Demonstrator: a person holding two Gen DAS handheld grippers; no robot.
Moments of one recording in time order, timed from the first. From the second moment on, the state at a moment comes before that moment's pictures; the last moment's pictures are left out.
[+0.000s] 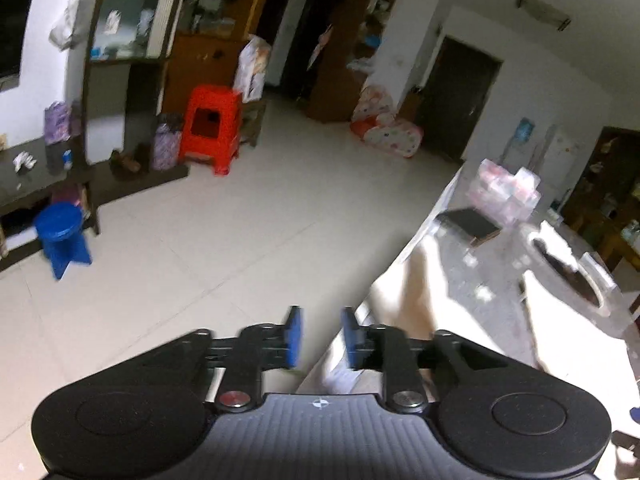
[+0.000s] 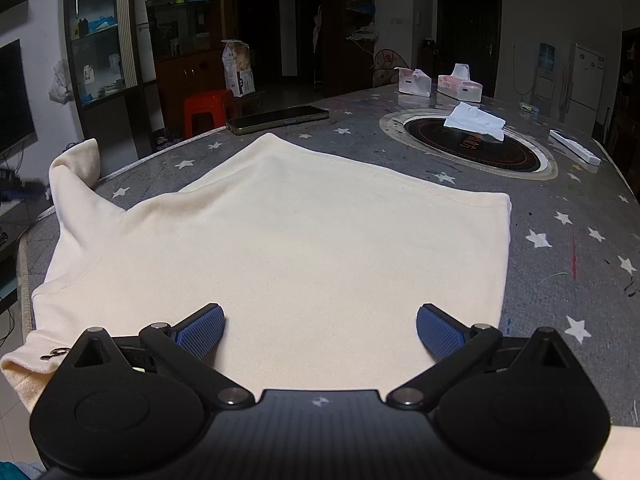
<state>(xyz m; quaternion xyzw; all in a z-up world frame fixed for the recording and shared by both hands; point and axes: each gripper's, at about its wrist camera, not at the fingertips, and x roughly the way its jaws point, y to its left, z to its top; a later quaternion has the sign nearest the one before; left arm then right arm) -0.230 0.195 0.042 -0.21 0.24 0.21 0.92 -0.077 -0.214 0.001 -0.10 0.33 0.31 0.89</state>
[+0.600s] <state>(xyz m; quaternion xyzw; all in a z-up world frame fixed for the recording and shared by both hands) -0.171 0.194 0.068 -0.22 0.19 0.10 0.95 -0.077 -0.214 0.000 -0.10 0.33 0.31 0.89</state>
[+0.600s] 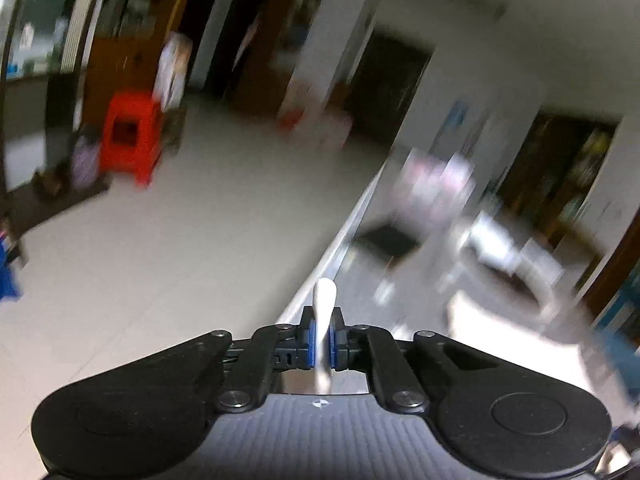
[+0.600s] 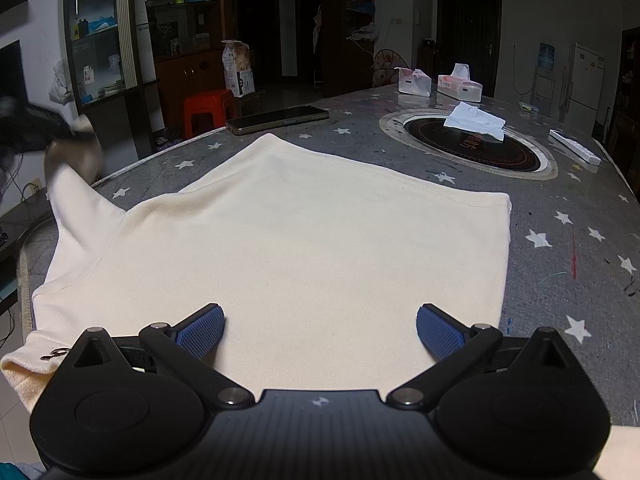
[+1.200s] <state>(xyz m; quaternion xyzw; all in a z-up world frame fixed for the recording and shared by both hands) -0.200 0.198 0.029 -0.17 0.26 0.13 0.94 -0.078 -0.213 0.001 -0.10 0.33 0.31 0.89</state>
